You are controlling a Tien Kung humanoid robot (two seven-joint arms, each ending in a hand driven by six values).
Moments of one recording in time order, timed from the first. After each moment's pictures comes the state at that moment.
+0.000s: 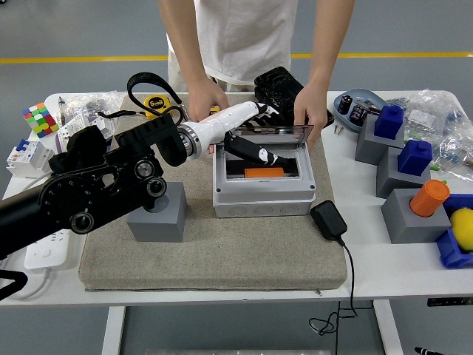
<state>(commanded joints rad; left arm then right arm) -0.94 0.26 -0.46 -1.32 1.30 0.04 0.30 0.15 -0.27 0.69 0.32 -0.73 0.01 -0.14</state>
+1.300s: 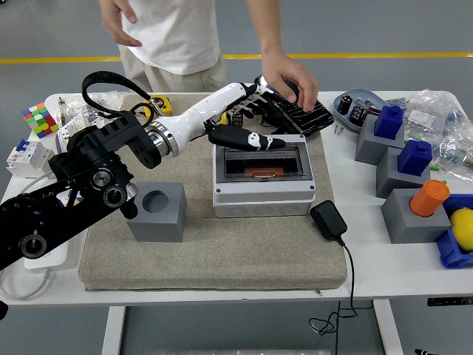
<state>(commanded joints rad) -0.71 0.35 -0.79 -1.60 1.32 0.13 0.24 0.15 -0.26 0.72 0.31 -0.73 0.01 -0.13</state>
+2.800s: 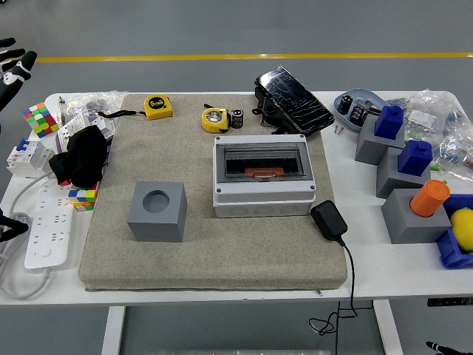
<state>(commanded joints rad) -0.17 0.33 -1.51 -1.55 1.12 0.34 -0.03 0.18 -0.26 0.75 0.24 -0.71 0.01 -0.14</state>
